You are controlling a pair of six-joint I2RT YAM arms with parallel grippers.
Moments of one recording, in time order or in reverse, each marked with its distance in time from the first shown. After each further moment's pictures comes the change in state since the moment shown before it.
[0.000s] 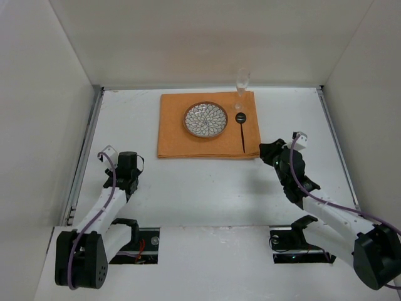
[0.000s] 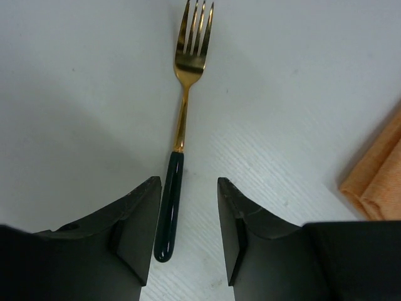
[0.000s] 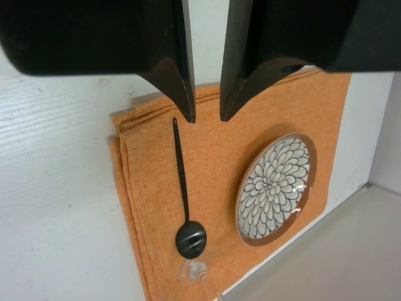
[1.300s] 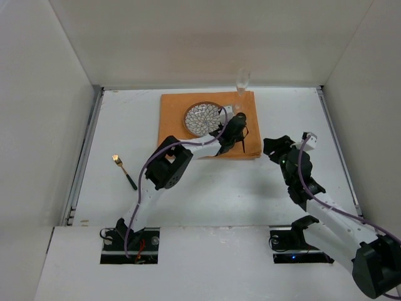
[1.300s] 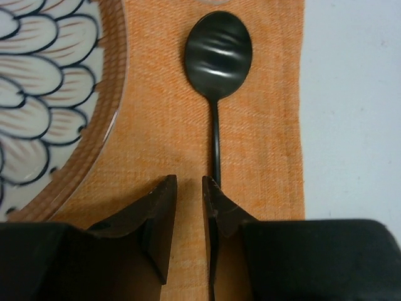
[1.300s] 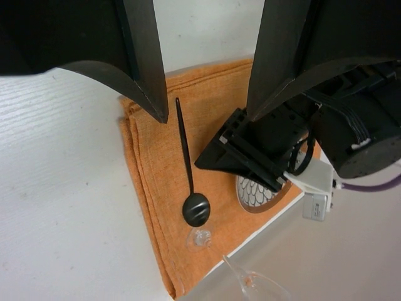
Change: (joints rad) left arm -0.723 1.394 1.292 0.323 0.102 -0.086; right arm -0.063 -0.068 -0.003 -0.010 0.015 0.020
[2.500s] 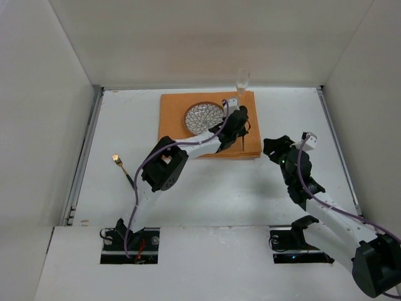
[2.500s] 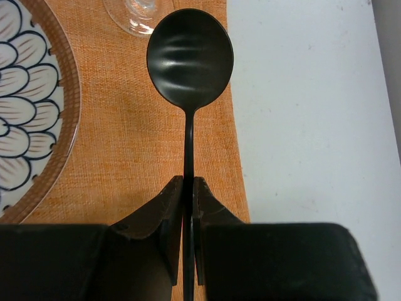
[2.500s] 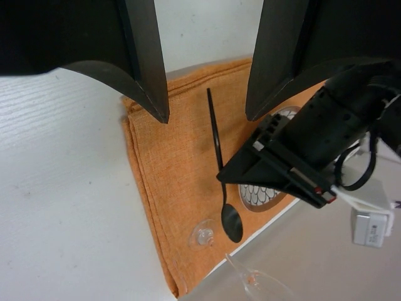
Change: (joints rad) left arm -0.010 -0.107 -0.018 0.009 0.051 0.082; right arm 0.000 -0.002 0.000 -0.002 0.006 -0.003
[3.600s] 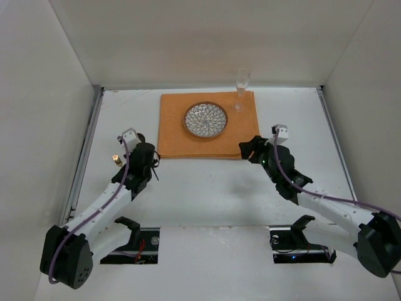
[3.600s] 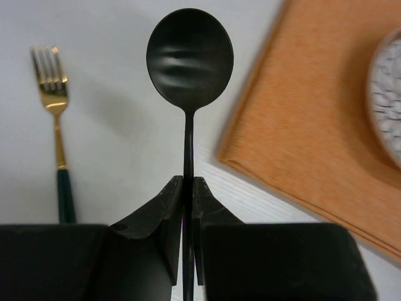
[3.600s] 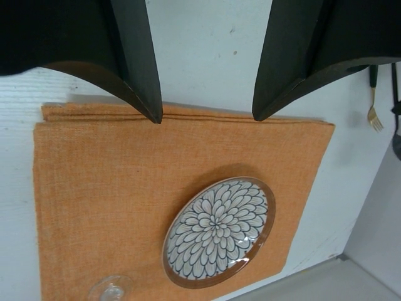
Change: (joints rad) left arm 0.467 -1.254 -1.179 -0.227 -0.203 0.068; right arm 0.246 0.163 0.132 -0.010 -0.055 -0.175
